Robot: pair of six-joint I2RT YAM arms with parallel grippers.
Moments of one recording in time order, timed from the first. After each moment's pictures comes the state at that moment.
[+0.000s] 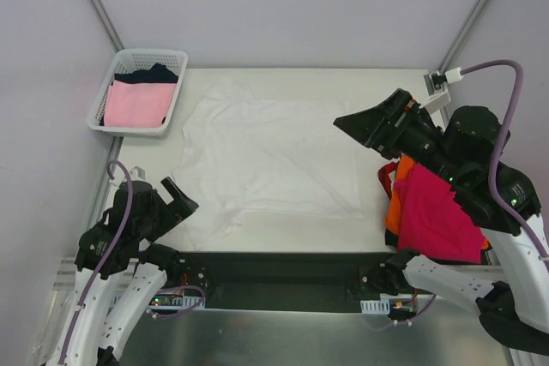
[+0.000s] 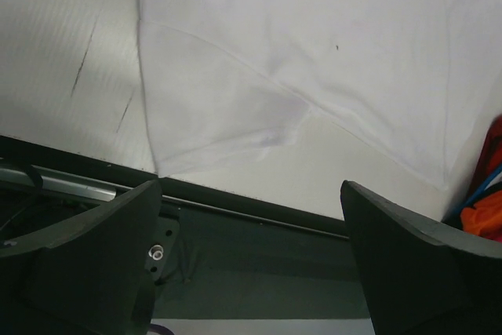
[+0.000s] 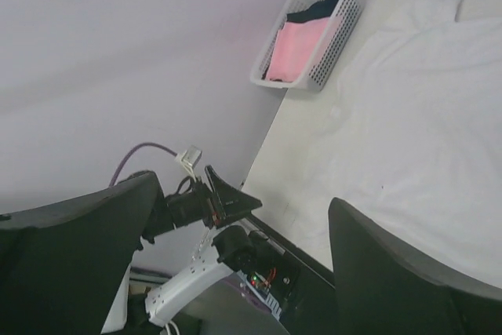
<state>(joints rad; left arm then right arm) -0.27 0.41 0.83 -1.24 -0.03 -0.86 0.67 0.93 1.57 -0.81 -0.11 0.89</state>
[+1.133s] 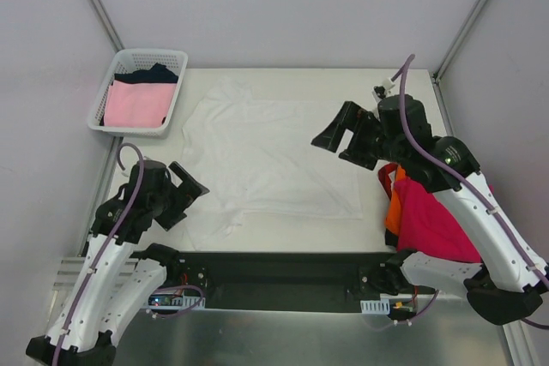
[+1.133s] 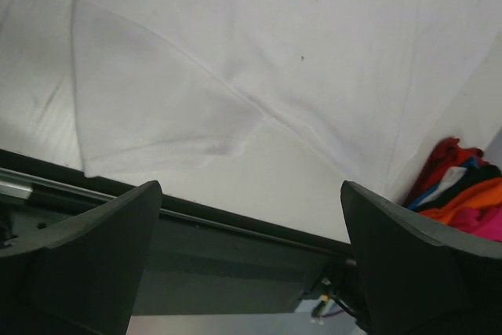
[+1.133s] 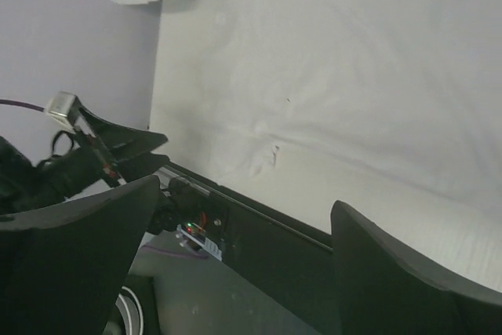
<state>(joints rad) -0.27 0.59 0.78 -1.10 0.02 -1.04 0.66 1.10 1.46 -0.95 -0.05 0.88</state>
